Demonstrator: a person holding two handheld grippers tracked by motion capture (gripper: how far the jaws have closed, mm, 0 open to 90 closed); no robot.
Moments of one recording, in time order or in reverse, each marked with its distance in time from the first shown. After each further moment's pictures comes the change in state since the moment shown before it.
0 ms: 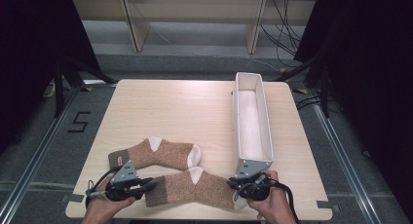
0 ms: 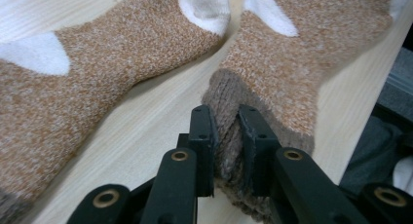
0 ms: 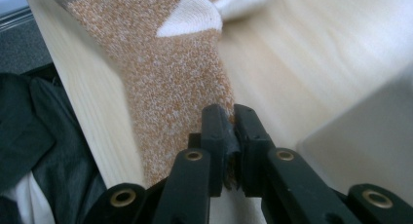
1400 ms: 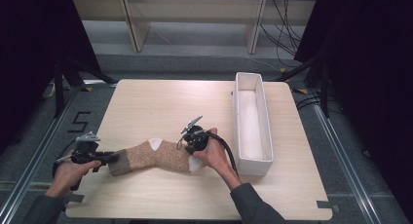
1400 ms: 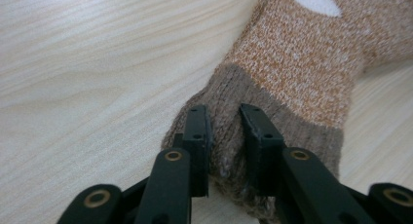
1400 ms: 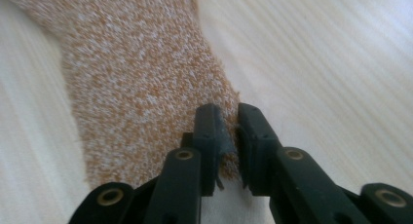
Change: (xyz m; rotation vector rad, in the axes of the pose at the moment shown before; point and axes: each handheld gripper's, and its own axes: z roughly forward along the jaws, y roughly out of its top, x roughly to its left) left arm 0.147 -0.020 -0.029 0.150 0.158 -0.243; right arm -0.041 0.125 0.156 0.190 0.015 0.055
